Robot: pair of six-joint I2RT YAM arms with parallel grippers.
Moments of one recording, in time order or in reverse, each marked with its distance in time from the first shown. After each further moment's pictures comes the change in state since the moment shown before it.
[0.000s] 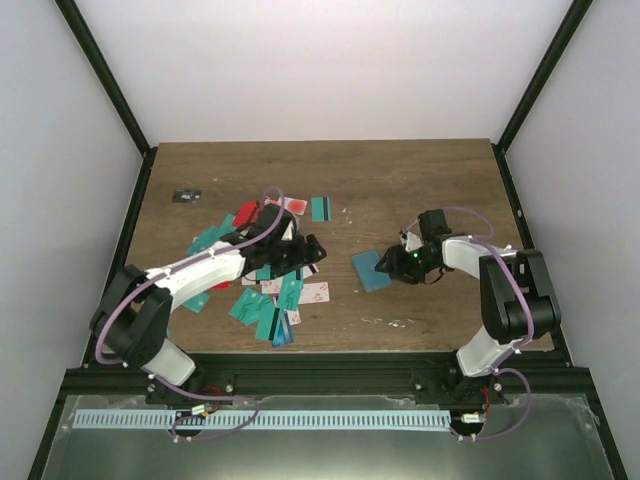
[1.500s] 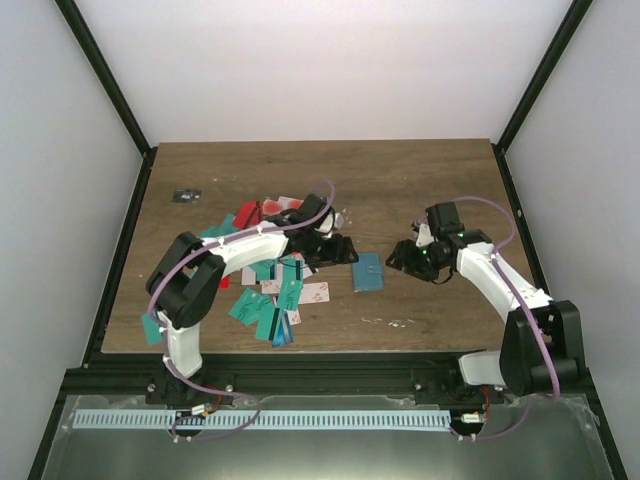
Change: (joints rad) left arm -0.085 0.367 0.352 -0.074 0.138 0.195; right arm 0.047 -0.299 0.046 -0.270 0.161 0.055
